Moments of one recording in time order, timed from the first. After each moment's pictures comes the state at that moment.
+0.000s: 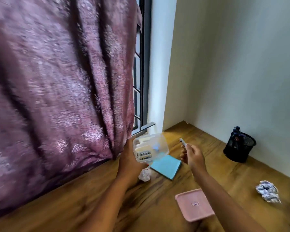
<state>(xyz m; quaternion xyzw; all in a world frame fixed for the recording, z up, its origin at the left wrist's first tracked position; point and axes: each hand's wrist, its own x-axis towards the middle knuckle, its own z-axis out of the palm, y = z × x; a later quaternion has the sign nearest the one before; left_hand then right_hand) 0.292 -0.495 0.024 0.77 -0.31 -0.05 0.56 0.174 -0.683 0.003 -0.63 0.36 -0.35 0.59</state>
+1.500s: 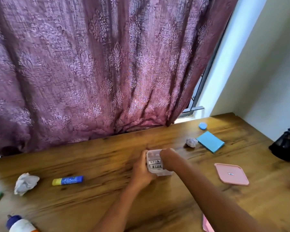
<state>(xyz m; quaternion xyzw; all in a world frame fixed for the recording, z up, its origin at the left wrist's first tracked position) 0.201 -0.279 -0.023 0.78 -0.18 -0.13 0.58 0.202 -0.406 0.043 -0.97 -0.01 0.22 -0.13</state>
